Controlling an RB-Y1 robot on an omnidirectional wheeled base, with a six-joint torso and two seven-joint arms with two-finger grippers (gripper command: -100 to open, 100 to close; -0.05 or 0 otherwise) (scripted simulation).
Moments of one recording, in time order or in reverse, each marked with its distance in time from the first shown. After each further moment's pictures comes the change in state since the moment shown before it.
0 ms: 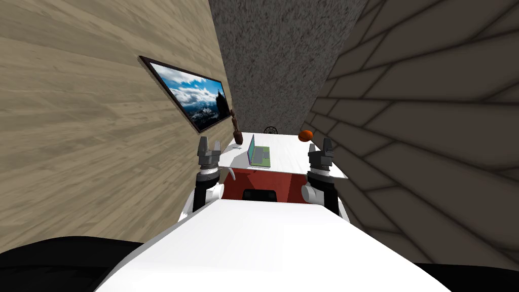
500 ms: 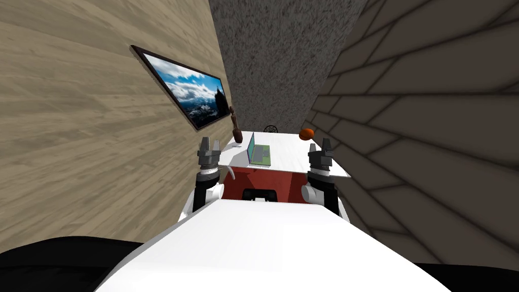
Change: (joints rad) left arm 0.000 0.000 0.000 0.000 0.000 0.000 0.000; right arm 0.000 0.000 0.000 0.000 0.000 0.000 0.000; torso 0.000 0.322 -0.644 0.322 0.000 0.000
